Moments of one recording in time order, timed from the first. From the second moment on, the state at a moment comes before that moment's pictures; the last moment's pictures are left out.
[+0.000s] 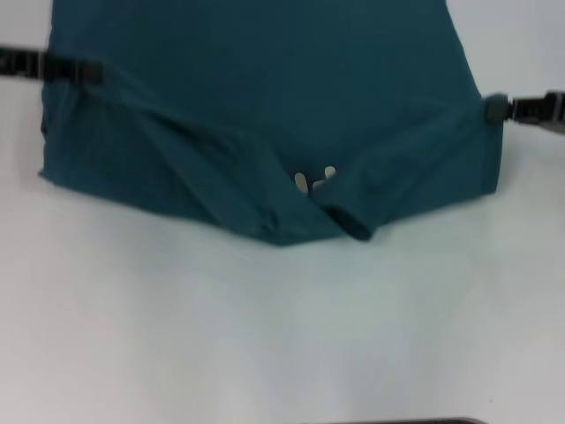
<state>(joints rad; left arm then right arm) -0.74 -1.91 -2.68 -0.76 -0.74 1.63 -2.06 0.52 1.96 2.72 0.64 -2.21 1.59 -1.08</state>
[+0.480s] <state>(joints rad) -0.83 -1.86 -2.68 -0.68 -0.81 1.41 -2.08 0.62 1.97 2.72 0.64 -2.15 1.43 -1.07</state>
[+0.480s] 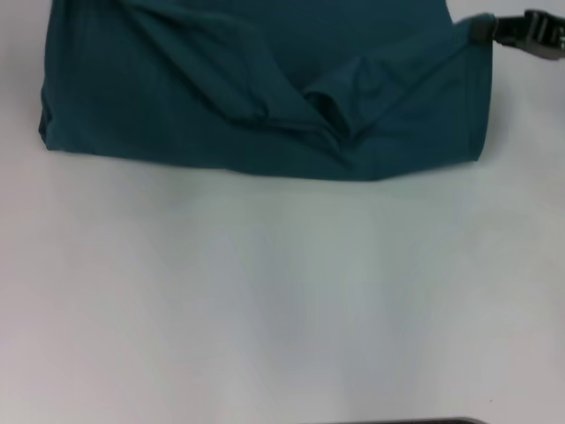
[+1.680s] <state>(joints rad) -0.85 -1.91 -2.67 -0.56 -0.89 1.14 -2.00 0.74 2.00 2.68 0.55 -2.12 1.14 -1.14</state>
